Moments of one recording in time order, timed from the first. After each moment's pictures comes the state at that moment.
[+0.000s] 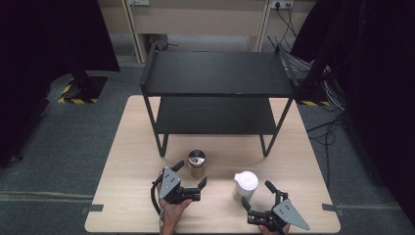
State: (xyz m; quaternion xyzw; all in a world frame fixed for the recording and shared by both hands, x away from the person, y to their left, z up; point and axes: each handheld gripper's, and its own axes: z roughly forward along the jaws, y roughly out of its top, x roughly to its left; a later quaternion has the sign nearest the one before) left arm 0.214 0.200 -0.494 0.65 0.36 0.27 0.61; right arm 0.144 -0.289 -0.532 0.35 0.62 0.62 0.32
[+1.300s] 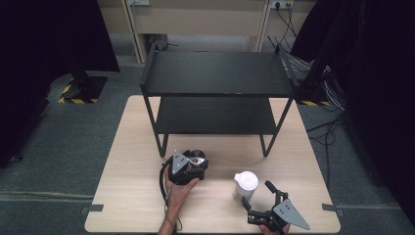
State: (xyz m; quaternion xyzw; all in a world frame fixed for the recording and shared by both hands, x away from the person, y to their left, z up) left arm 0.270 0.179 -0.485 0.68 0.41 0.25 0.55; right arm 0.144 -0.289 -0.533 0.35 0.62 0.63 0.32
